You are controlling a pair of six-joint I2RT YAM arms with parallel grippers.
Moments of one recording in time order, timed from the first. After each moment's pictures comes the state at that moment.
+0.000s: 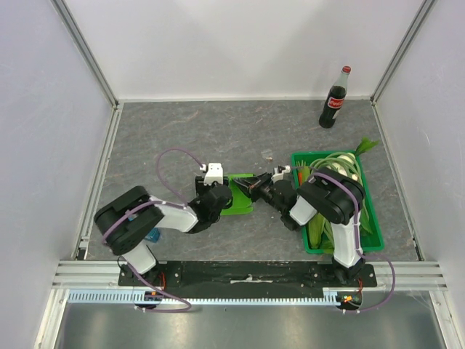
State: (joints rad) left arm -0.89 1.69 0.55 0.55 -0.86 -0.42; right arm 0.73 2.01 0.51 1.39 -0.04 1.70
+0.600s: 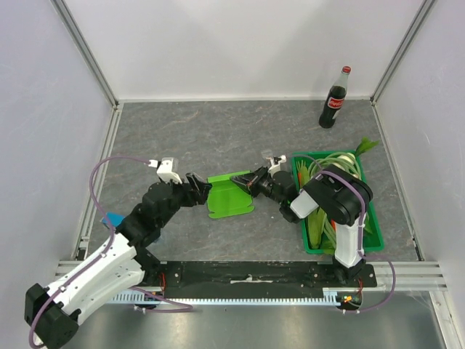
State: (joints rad) left arm -0.68 0.68 0.45 -0.08 -0.23 -0.57; right arm 0.68 1.98 0.58 1.24 -0.18 1.52
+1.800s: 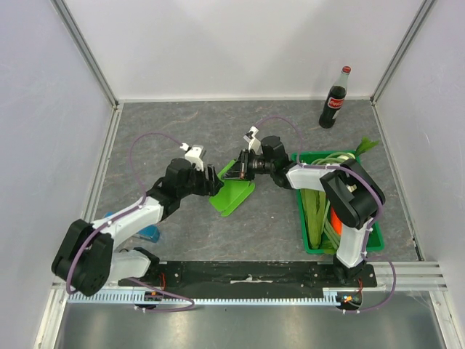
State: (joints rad) left arm -0.50 1.20 0.54 0.16 0.14 -0.36; right arm 0.59 1.88 1.01 0.44 -0.67 0.87
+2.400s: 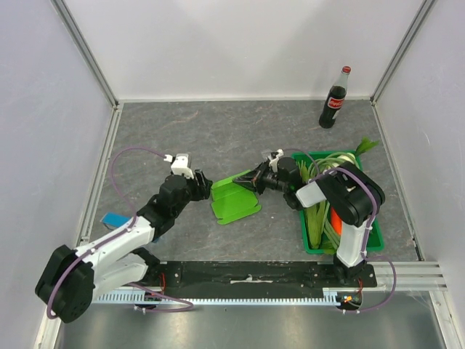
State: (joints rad) left arm -0.59 0.98 0.41 0.19 -0.21 -0.43; right arm 0.55 1.90 0.68 0.92 -0.54 1.48
